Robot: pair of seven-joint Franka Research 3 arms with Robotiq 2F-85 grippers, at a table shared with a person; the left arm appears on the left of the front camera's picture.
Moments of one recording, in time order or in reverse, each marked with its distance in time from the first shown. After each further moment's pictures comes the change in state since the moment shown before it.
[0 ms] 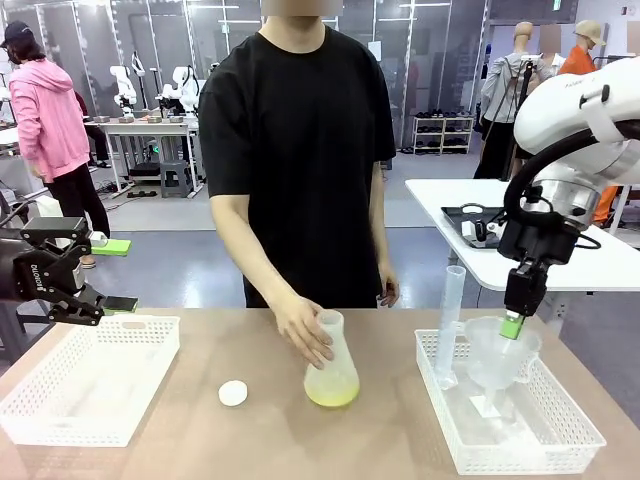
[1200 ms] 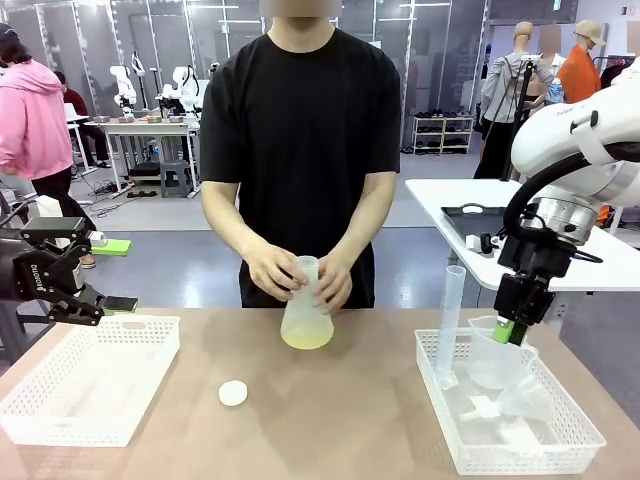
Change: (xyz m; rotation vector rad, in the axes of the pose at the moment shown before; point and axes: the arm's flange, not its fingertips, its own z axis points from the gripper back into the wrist) left arm 0.000 0.000 0.000 0.000 0.000 0.000; right arm 0.002 -0.031 -0.011 -0.041 -0.045 -0.148
